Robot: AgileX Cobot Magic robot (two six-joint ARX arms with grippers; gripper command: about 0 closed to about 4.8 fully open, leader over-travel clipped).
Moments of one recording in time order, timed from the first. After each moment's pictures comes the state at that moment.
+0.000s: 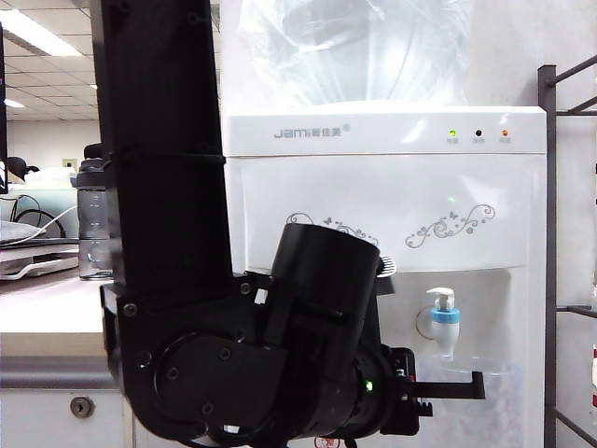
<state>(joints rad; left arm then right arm) -0.97 2.41 0.95 1.14 -0.39 -0.29 0.09 0.54 0.72 -0.27 -0.73 -0.01</state>
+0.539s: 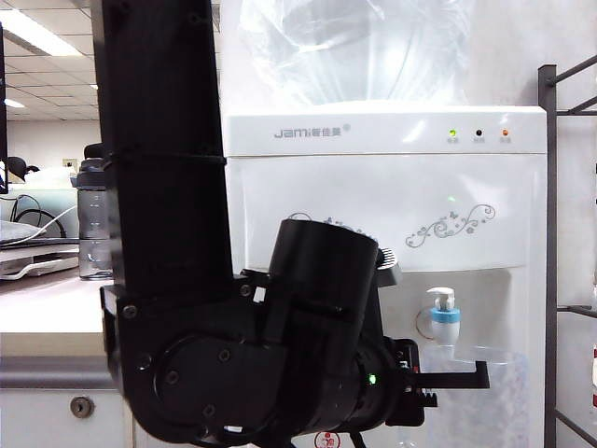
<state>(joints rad) -0.98 2.41 0.95 1.19 -0.39 -0.28 0.09 0.53 0.72 -0.26 -0.73 -0.01</state>
